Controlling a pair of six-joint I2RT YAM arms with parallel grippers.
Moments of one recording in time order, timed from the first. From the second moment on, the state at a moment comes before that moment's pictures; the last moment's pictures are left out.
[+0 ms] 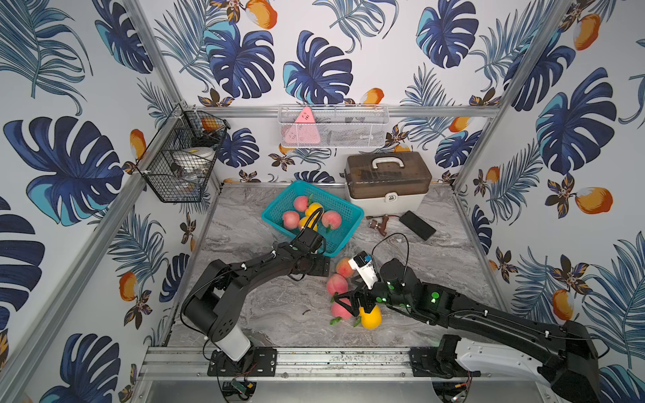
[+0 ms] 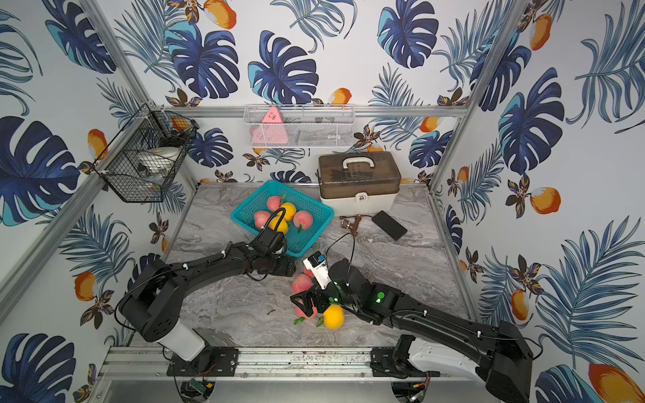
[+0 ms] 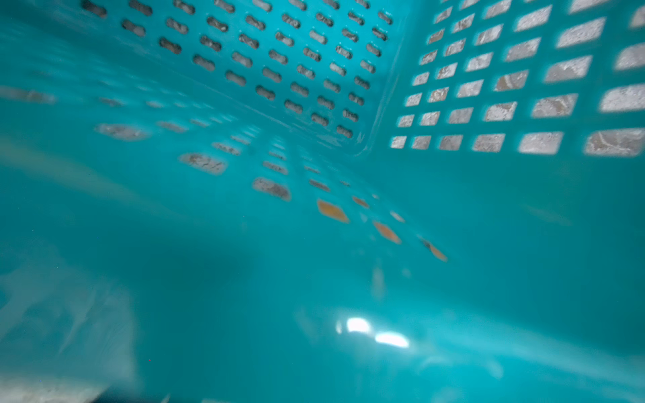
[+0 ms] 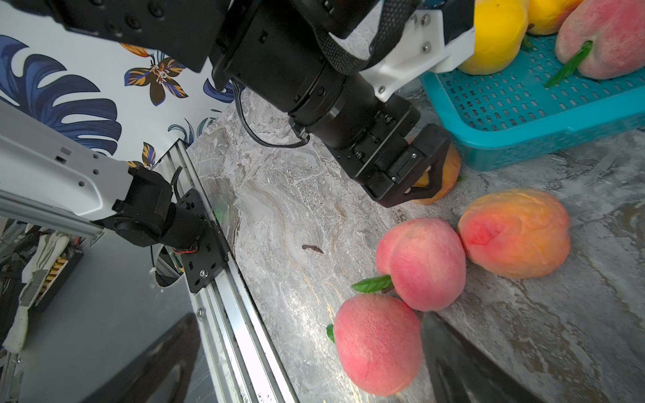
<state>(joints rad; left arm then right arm) -0.54 1.62 0.95 -0.44 0.05 -0.48 1.02 1.03 0.69 -0.21 -0.14 0.39</state>
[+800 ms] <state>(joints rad) -0.54 1.62 0.90 -0.30 0.05 -0.51 1.02 1.02 0.70 -0.21 -0.14 0.39</state>
